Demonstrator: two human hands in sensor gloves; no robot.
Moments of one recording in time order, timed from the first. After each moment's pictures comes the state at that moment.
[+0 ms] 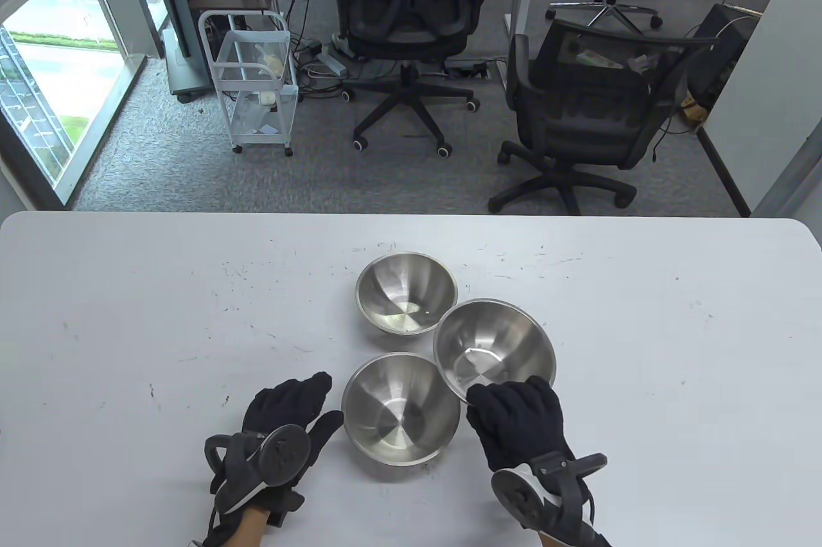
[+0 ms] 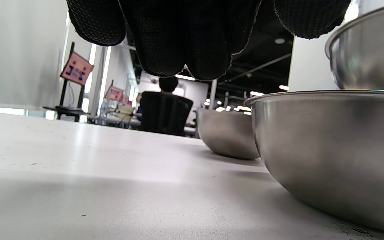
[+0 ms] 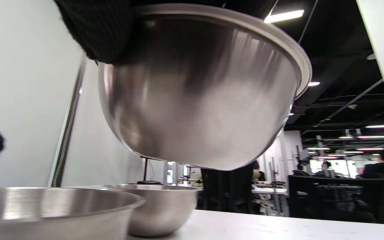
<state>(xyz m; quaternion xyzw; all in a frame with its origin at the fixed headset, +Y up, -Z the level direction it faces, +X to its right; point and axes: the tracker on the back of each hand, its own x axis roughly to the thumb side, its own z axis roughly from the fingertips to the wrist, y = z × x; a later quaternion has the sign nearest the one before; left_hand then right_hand) -0.203 -0.738 -0.278 0.13 -0.09 0.10 0.98 0.122 -0.697 -0.241 0.16 -0.31 0.94 0.07</state>
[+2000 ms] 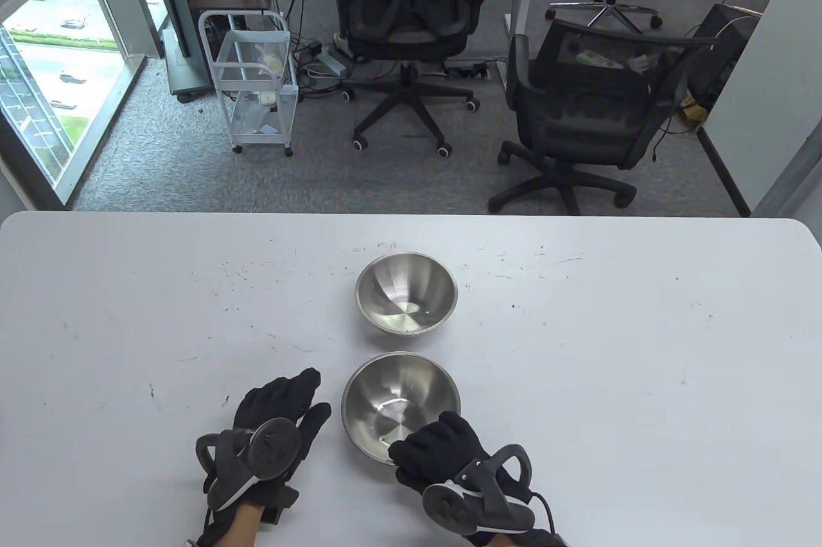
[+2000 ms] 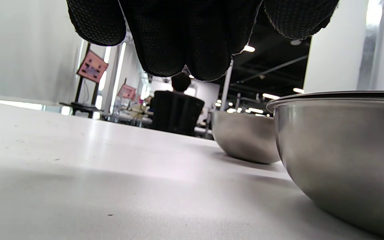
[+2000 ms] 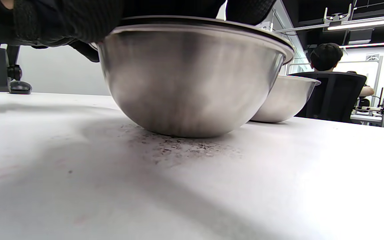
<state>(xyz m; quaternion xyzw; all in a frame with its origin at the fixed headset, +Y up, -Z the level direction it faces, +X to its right) -0.217 -0.736 -0.284 0.12 -0.06 0.11 0.98 0.059 -0.748 -0.246 0.33 -0.10 0.94 0.02</state>
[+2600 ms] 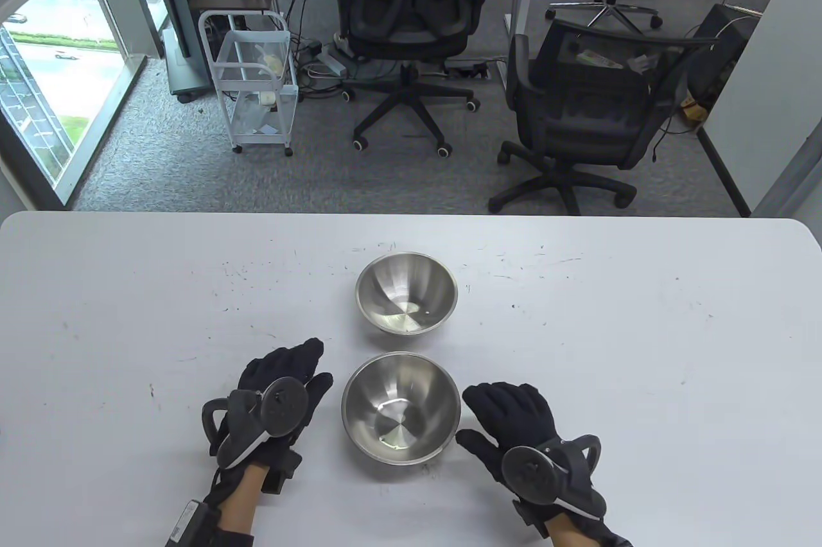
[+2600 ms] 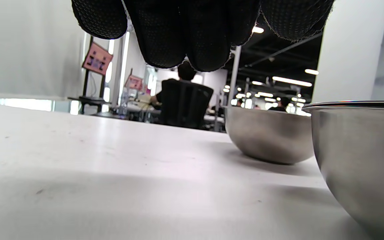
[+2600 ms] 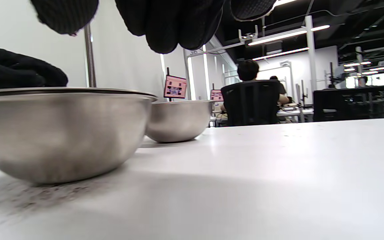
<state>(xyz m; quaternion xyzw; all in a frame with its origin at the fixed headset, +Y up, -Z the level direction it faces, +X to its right) -0.207 -0.721 -0.331 0.09 -0.05 0.07 0.99 0.157 -0.733 -0.274 0.18 -0.13 0.97 0.11</state>
